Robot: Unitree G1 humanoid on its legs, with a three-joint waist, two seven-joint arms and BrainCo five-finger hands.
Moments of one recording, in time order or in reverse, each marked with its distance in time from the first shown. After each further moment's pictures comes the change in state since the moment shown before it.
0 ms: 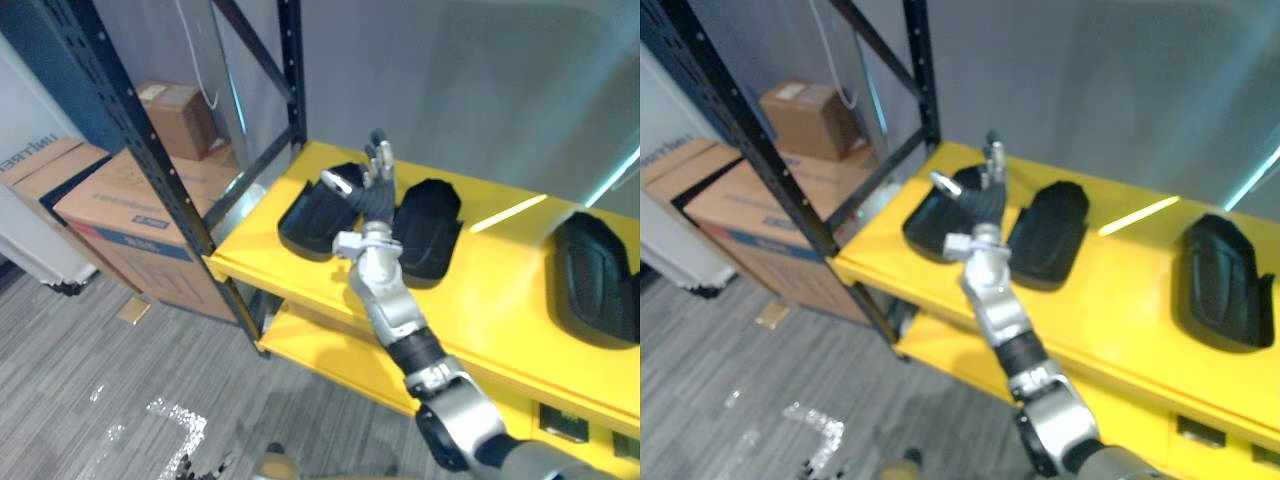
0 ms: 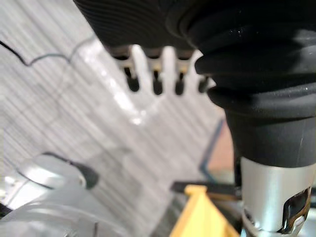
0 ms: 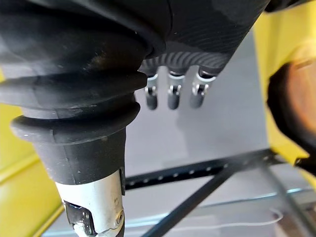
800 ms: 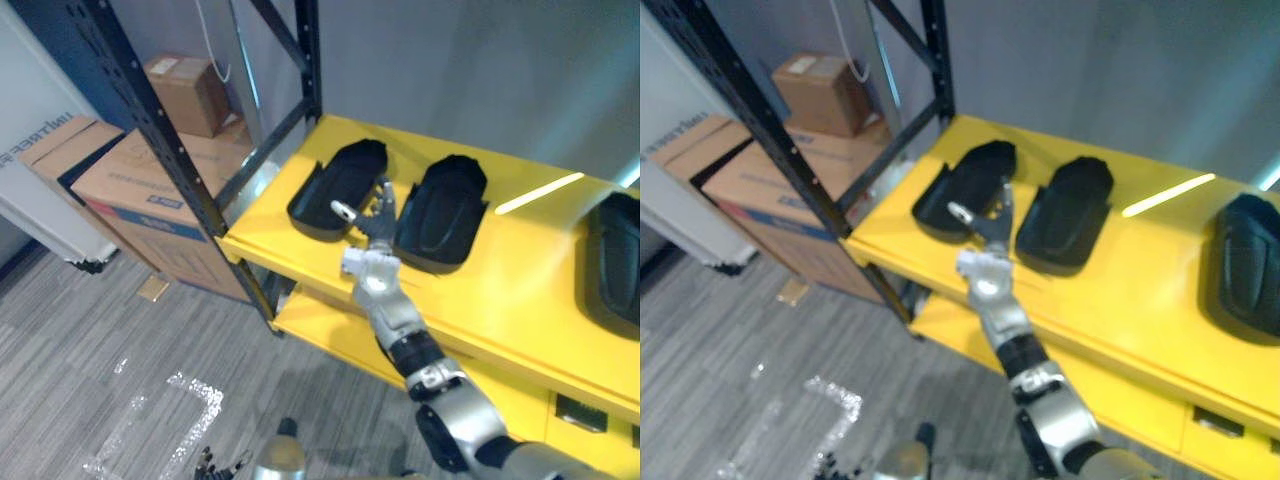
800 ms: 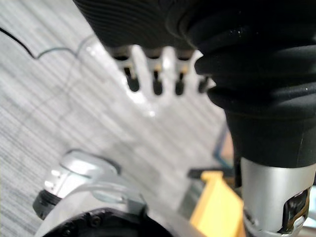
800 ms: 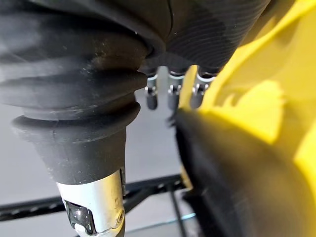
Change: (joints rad) left arm -0.012 0.022 -0.132 -0.005 -0.040 0.000 -0.042; right arm 0.014 -0.005 -0.072 0.162 0.002 0.104 -0.048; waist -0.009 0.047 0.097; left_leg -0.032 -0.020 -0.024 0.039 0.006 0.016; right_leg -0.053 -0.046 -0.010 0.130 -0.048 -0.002
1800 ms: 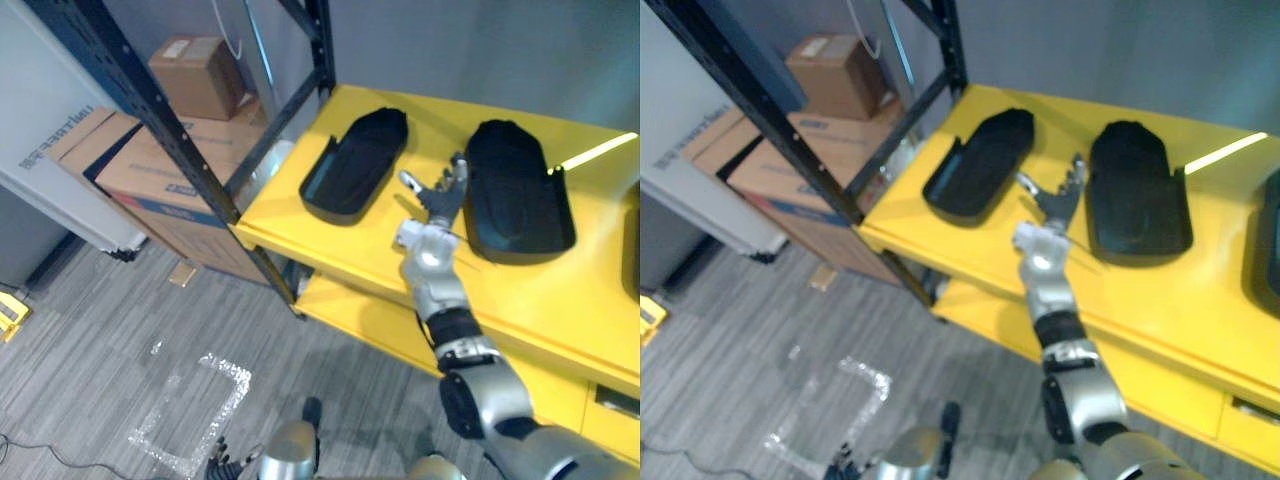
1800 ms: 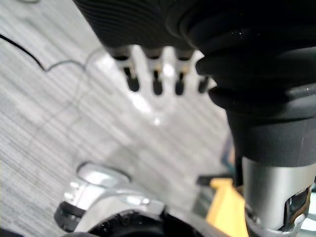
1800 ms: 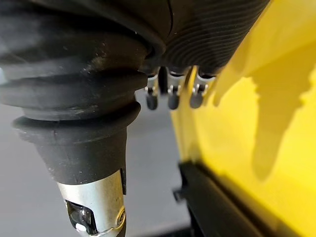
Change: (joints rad) left arm 0.001 0.014 -0.065 -0.013 -0.039 0.022 -0.036; right arm -0.099 -0.159 -0.151 0.060 -0.001 -0.105 0.182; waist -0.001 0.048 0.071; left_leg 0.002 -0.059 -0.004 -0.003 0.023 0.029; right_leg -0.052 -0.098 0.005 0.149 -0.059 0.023
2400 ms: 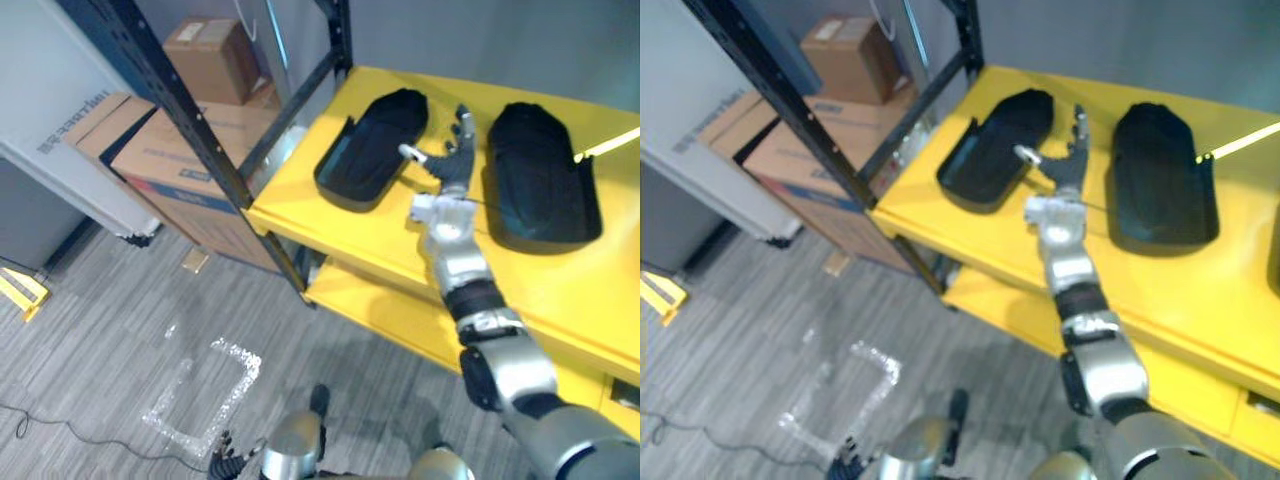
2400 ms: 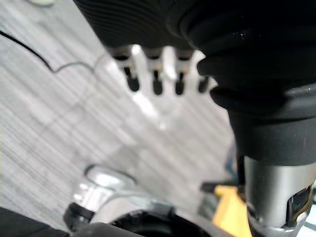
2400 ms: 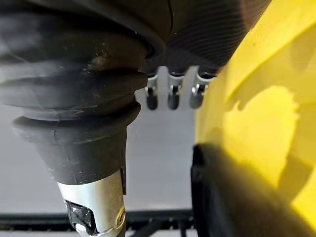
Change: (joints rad) left arm 0.001 0.004 -0.038 -0.047 -0.040 0.023 0.000; right arm -0.175 -0.161 -0.027 0.107 -0.103 0.040 -0.005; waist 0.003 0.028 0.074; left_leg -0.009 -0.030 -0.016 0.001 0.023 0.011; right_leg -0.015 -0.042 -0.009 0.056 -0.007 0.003
